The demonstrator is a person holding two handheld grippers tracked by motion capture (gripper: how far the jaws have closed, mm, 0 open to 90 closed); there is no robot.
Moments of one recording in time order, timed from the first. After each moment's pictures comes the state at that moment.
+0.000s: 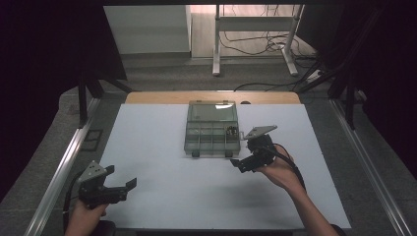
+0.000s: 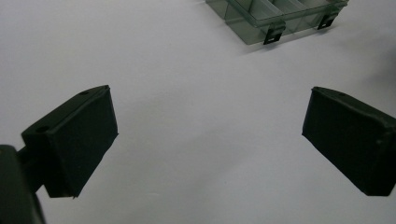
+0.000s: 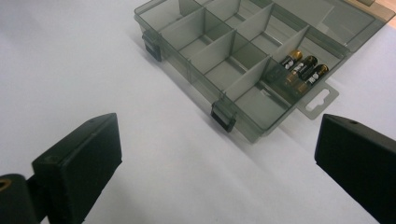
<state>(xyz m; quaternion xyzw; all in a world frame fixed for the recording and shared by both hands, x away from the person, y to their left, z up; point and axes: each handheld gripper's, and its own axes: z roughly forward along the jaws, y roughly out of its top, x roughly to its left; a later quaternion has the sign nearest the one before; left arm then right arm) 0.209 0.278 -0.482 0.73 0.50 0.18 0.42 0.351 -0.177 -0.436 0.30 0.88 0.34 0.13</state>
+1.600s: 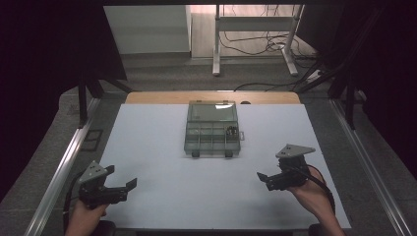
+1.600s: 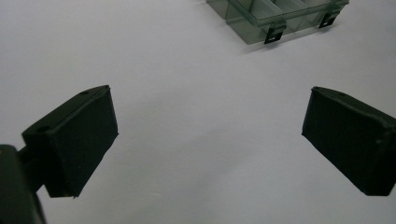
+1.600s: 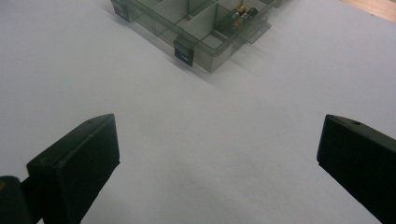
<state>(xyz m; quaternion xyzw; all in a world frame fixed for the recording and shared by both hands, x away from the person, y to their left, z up) 0.208 0.277 -0.482 0.74 0.50 0.19 0.42 0.297 -0.251 -0.436 0.35 0.86 0.34 0.18</state>
